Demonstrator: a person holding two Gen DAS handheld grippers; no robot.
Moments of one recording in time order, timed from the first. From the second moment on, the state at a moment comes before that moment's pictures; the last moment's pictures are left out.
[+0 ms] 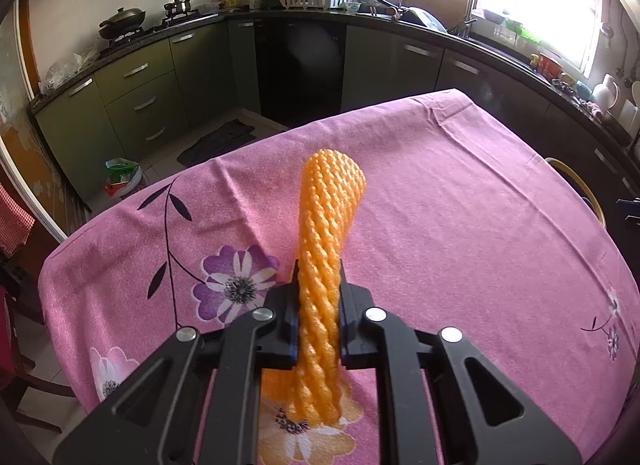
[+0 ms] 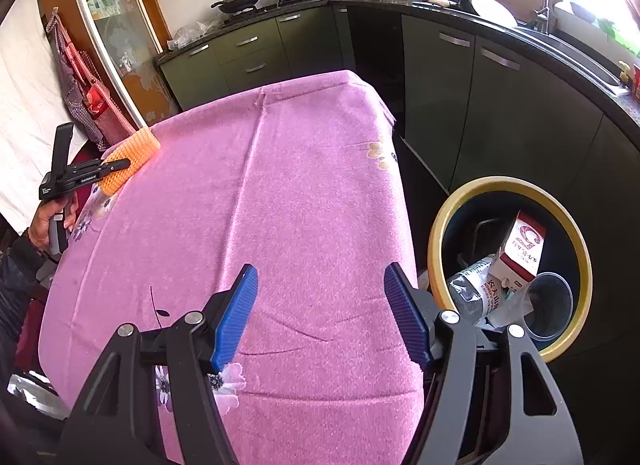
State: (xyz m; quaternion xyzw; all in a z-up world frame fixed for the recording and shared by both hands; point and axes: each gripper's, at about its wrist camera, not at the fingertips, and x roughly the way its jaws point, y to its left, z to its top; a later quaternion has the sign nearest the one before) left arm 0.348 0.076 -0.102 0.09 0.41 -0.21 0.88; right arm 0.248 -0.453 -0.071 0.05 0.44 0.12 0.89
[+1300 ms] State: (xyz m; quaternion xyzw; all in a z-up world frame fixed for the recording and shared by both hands) left arm 0.300 -0.425 -0.117 0.13 0.48 -0.39 0.77; right arm 0.144 -0.633 -0.108 0.14 0.40 -0.02 0.91
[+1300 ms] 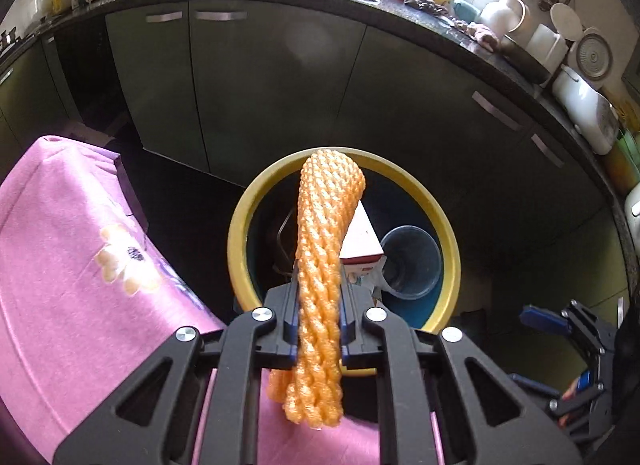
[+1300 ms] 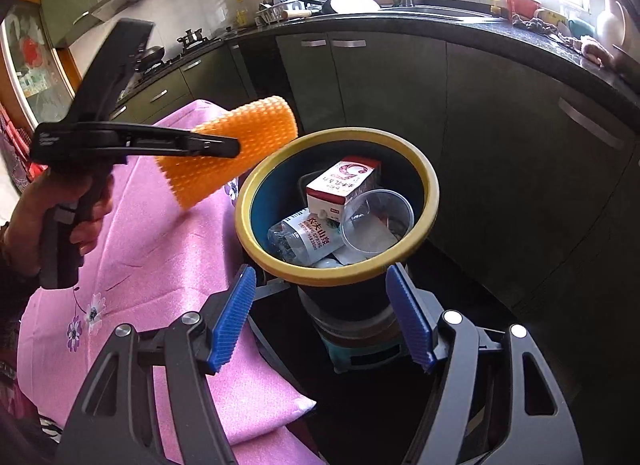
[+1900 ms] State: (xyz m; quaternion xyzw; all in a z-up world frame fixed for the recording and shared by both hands) left arm 0.287 -0.425 -0.116 0.10 0.46 -0.33 0.82; right arm 0.127 -0.634 -0.111 0.17 0.39 -0.02 0.91
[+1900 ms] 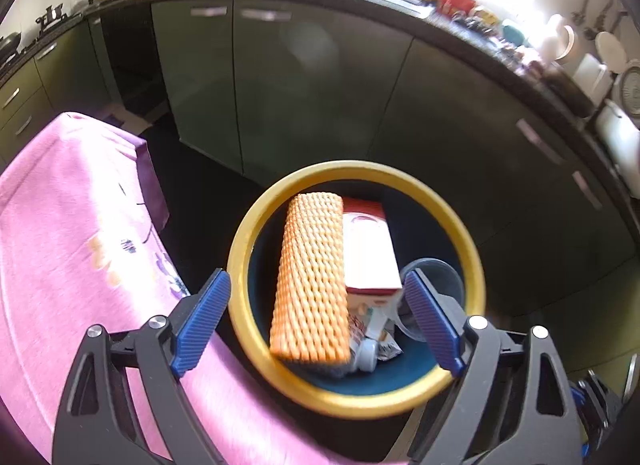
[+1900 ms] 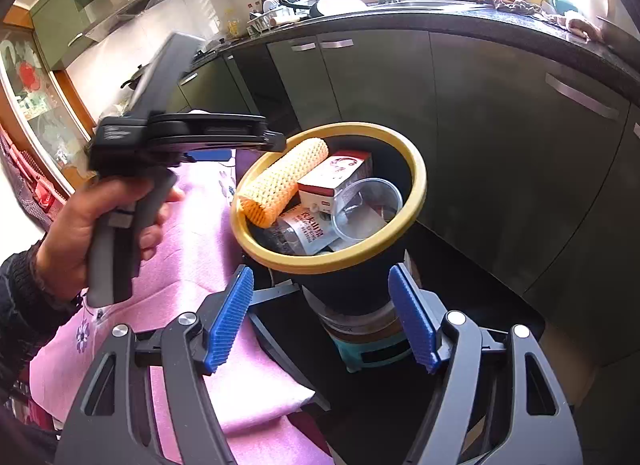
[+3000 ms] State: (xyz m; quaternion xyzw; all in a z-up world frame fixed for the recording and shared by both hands) left arm 0.014 -0.019 0.020 0.02 0.23 -0.01 0.97; right arm 0.047 -0.491 -0.012 0.01 0.29 0.00 0.96
